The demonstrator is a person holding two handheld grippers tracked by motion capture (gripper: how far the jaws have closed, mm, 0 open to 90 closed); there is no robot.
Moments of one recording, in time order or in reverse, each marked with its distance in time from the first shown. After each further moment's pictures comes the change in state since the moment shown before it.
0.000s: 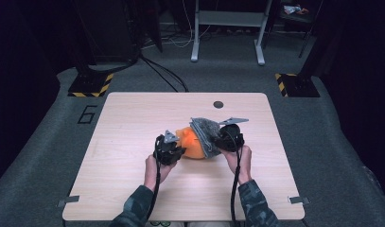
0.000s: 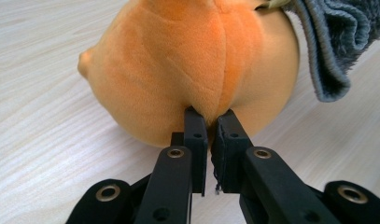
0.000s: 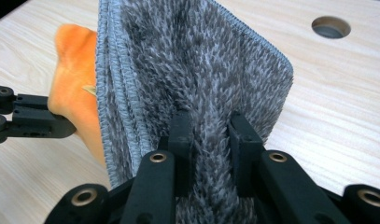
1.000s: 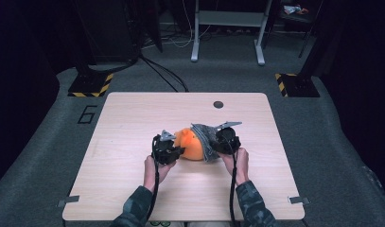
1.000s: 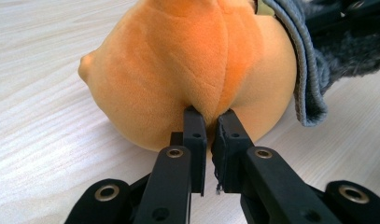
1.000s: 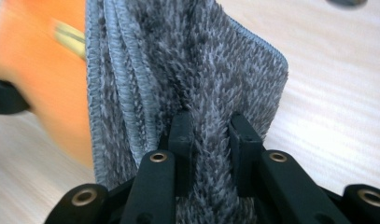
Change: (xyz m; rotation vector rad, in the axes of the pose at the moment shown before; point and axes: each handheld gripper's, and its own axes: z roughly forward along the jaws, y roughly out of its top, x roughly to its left) left arm 0.006 -0.004 0.001 -0.012 -0.019 -0.081; right arm -0.001 -0.013 0.027 0.083 -0.030 -0.004
